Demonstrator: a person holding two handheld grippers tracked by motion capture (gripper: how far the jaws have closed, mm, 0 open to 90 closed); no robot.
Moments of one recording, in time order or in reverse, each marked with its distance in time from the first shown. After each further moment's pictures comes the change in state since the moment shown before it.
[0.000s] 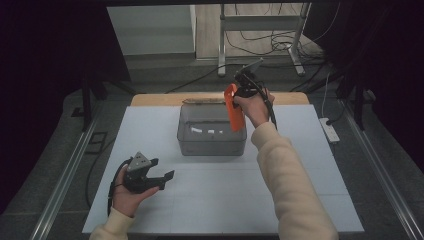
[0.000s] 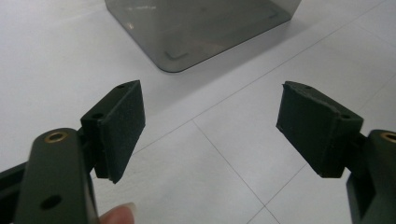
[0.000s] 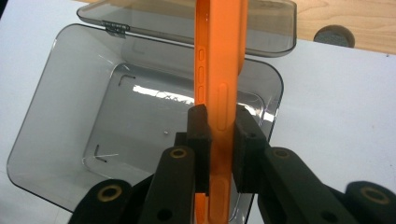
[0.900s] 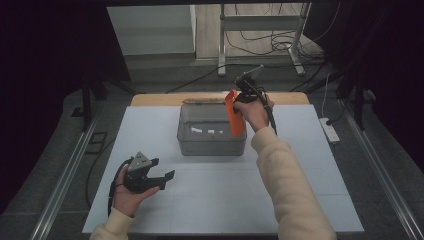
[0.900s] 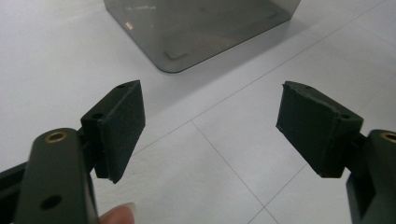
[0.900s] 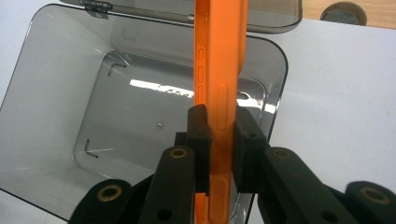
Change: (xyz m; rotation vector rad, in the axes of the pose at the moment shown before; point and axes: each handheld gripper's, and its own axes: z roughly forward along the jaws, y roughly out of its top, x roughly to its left) left arm -0.001 0.001 0.001 0.004 -0.002 0.001; right arm -0.006 -0.010 0.016 0.030 0.001 0.018
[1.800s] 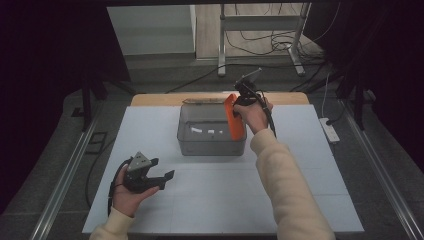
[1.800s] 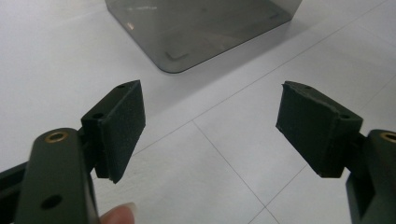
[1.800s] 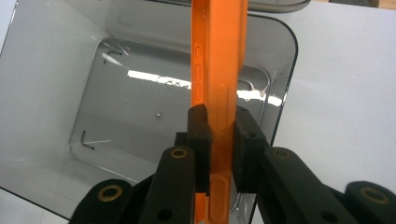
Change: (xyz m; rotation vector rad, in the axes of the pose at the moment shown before) left arm 0.001 0.000 -0.001 -0.001 0.002 0.000; right arm 0.001 -0.005 0.008 0.039 -0.004 0.002
